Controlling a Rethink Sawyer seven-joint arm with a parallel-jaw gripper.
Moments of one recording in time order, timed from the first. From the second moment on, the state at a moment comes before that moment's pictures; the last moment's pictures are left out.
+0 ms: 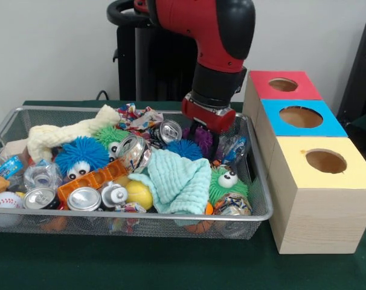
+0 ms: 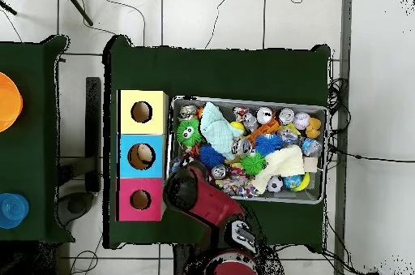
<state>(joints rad) -0.07 -0.47 -0.11 2.02 0.38 -0.10 2.02</state>
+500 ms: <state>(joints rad) -0.25 -0.53 0.05 2.08 0.17 -0.10 2.02</state>
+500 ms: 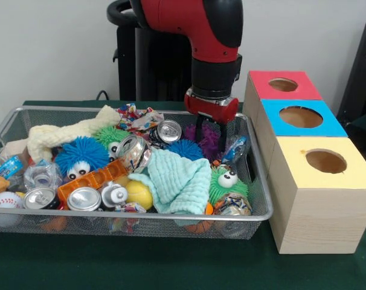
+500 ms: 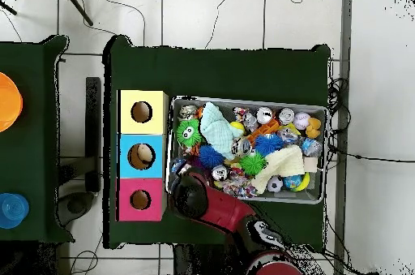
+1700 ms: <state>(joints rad) -0.27 -0.54 0.11 2.11 0.03 -0.15 2.02</state>
